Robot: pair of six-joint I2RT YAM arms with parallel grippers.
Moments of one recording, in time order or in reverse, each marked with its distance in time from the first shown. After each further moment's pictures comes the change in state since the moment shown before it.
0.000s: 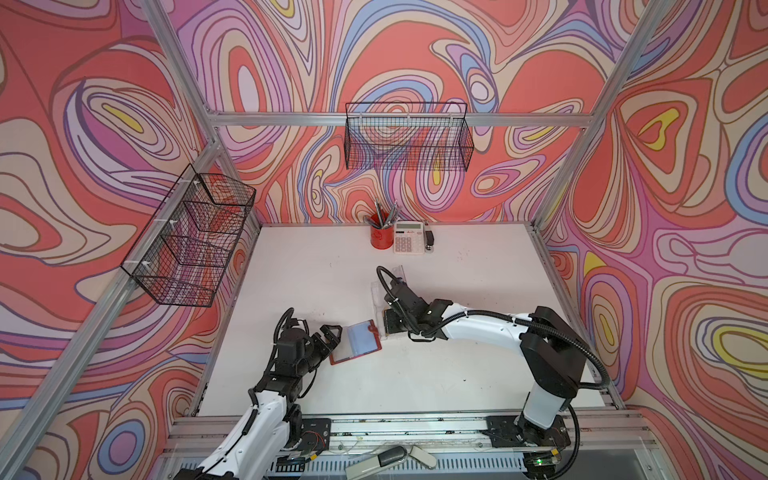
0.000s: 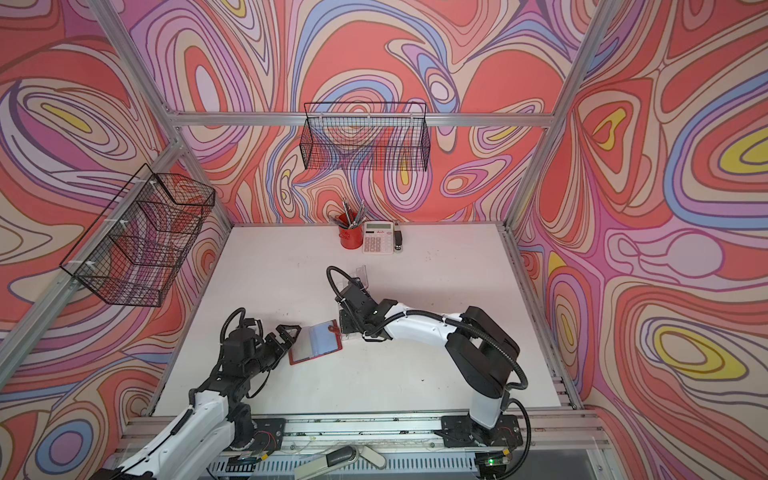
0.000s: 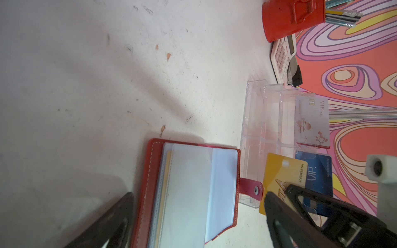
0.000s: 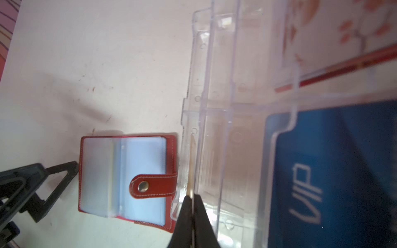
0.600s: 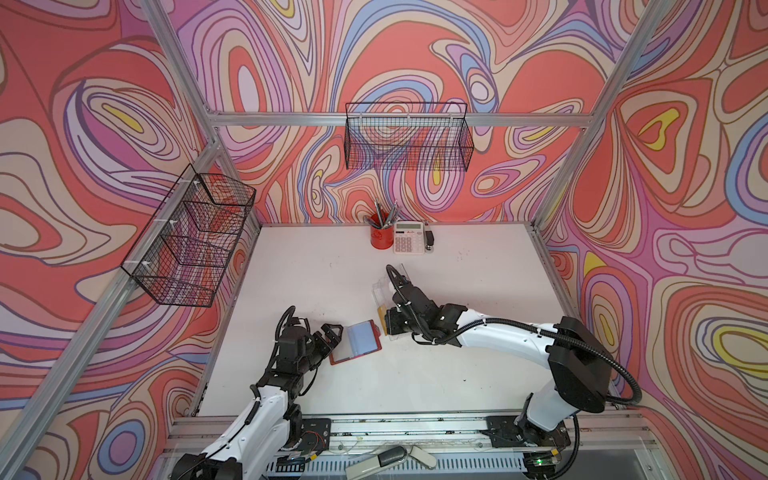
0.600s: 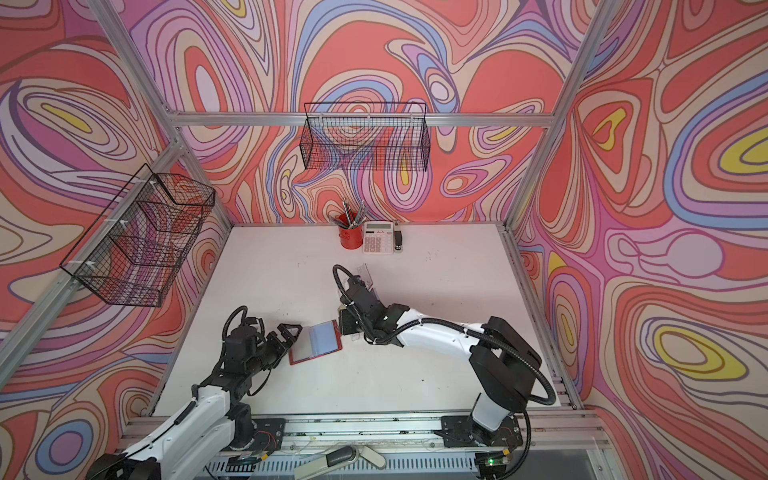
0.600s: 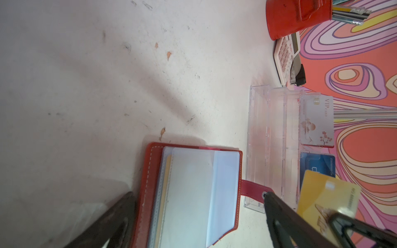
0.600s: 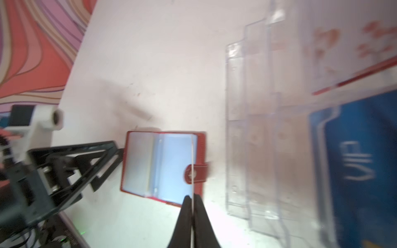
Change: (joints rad) left arm 0.000 0.068 0.008 0.053 0.008 0.000; right arm 0.097 -0.123 -0.057 0.112 -0.038 0.014
